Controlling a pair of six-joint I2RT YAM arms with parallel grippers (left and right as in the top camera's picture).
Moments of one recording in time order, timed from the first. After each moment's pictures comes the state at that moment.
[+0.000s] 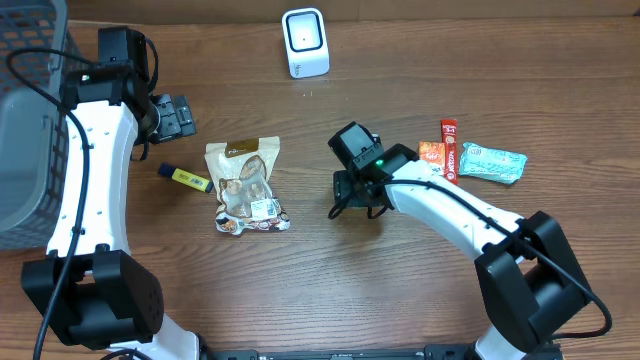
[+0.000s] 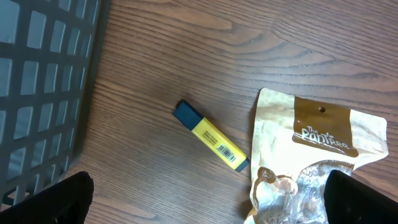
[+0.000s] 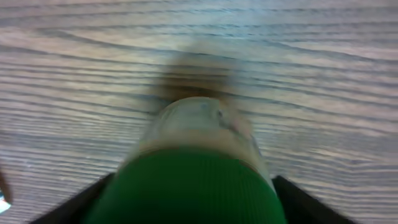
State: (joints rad) left arm 0.10 1.77 1.67 -1.16 -0.15 -0.23; right arm 0.62 1.81 1.22 -0.74 0.09 0.55
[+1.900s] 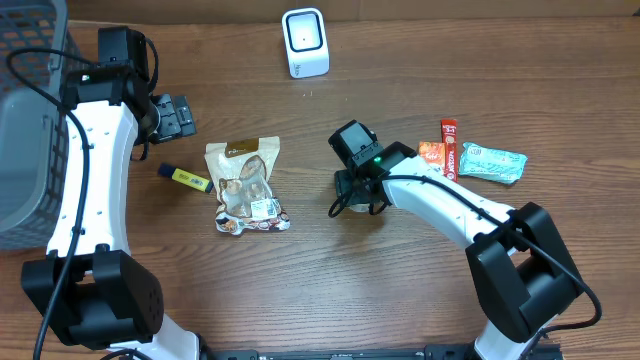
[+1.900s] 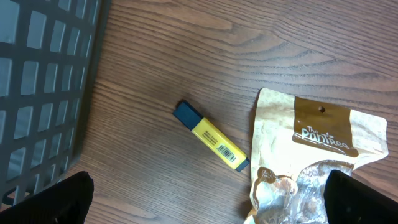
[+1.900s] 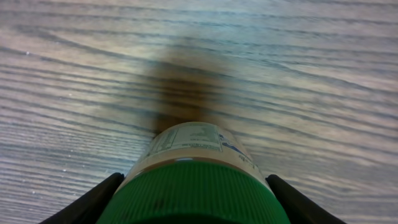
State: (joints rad) left arm 0.10 1.77 1.67 -1.16 -0.15 -0.23; right arm 0.60 1.86 1.24 -0.72 0.12 0.45
